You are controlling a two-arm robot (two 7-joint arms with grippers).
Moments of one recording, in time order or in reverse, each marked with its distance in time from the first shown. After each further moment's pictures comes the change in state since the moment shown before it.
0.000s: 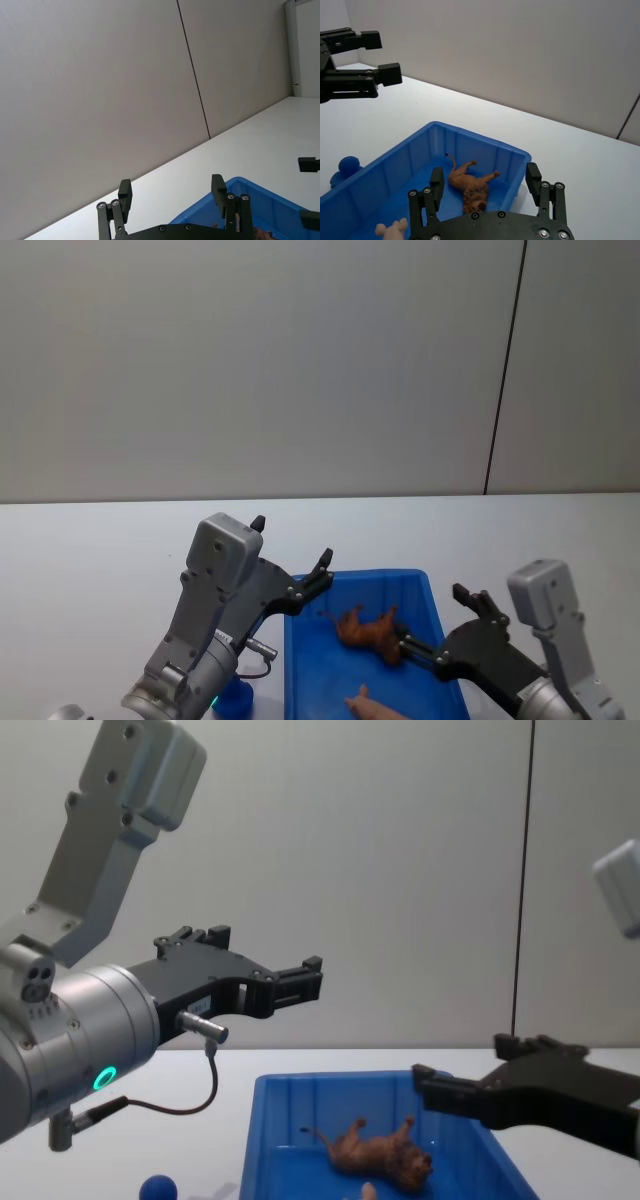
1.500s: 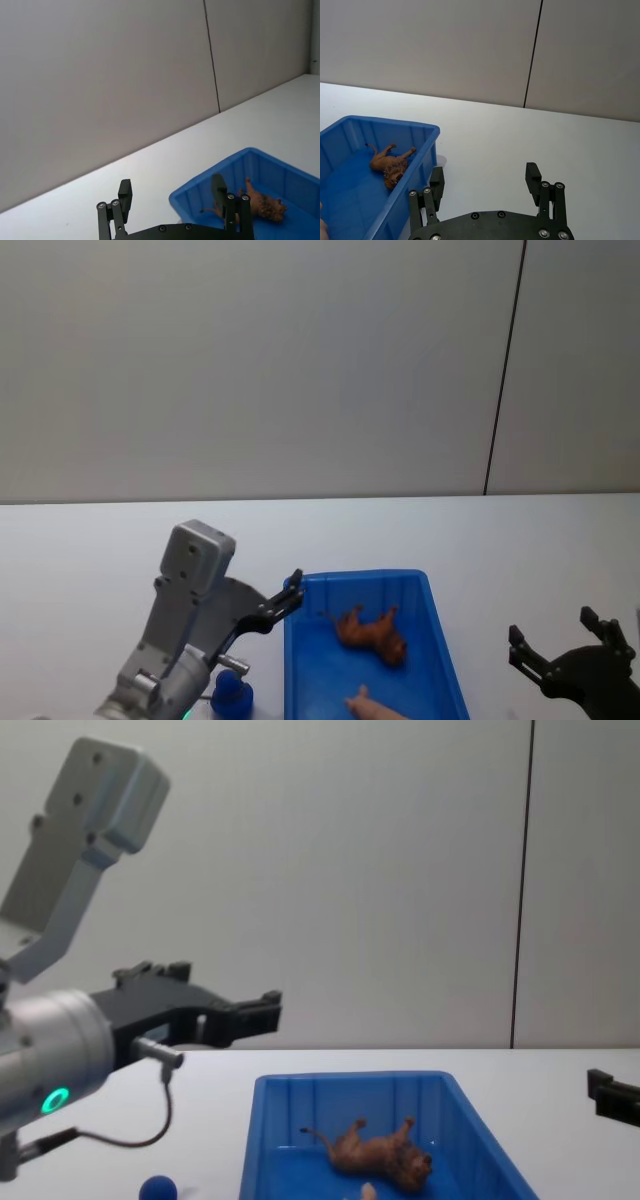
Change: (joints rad) left arm 0.040 0.044 -0.028 -0.040 -0.061 0.103 0.029; right arm -0.204 0.117 0.080 -0.180 0.115 -0.009 -0.295
